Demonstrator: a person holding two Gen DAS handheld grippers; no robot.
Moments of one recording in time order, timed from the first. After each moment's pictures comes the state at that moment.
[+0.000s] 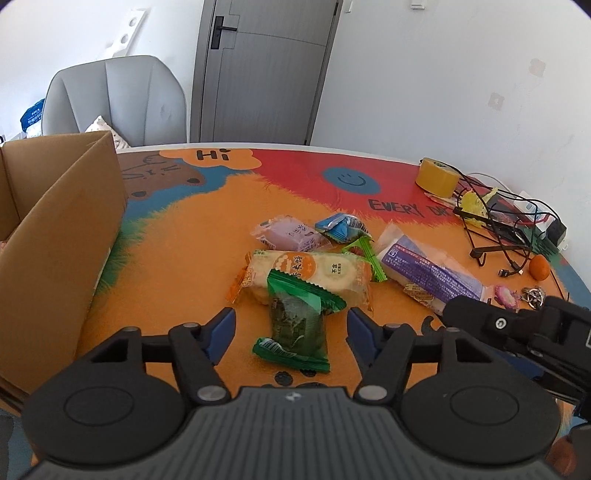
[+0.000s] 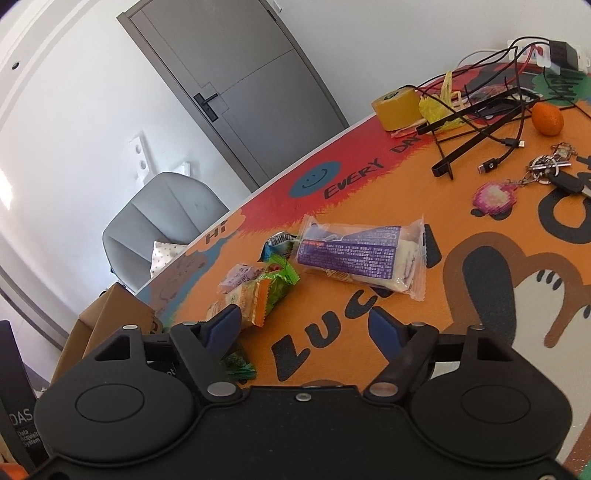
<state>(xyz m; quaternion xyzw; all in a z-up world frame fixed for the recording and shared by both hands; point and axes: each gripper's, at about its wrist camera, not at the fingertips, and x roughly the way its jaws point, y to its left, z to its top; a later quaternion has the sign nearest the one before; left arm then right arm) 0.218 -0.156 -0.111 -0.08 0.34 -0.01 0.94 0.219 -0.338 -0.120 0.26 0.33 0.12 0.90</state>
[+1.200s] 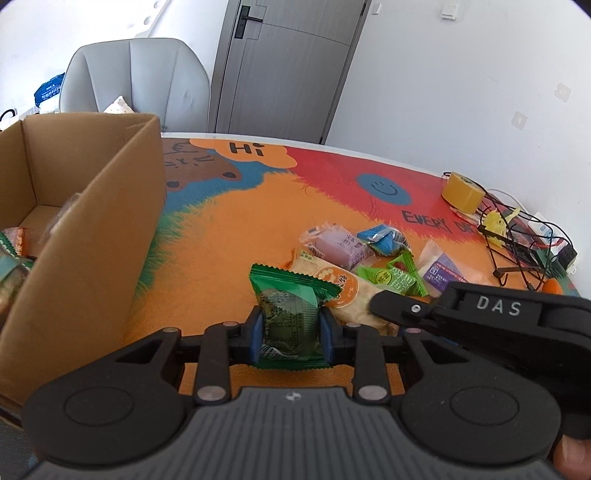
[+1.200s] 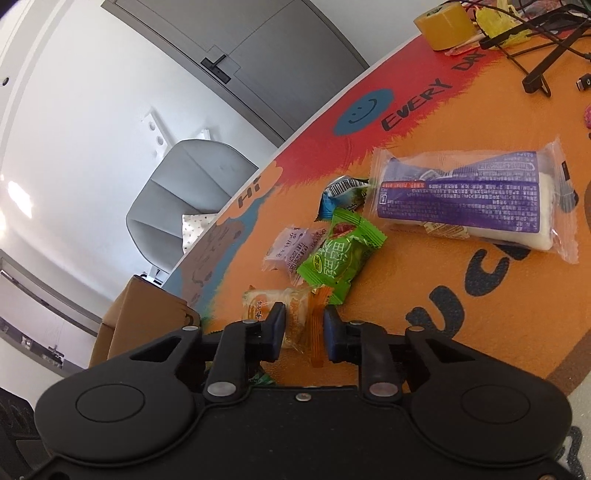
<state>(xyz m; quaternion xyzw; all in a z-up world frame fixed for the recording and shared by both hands) 0.227 -0.111 -0.111 -0.12 0.35 0.00 0.93 0.271 -0.284 -0.141 0.32 0.39 0.18 0.85</state>
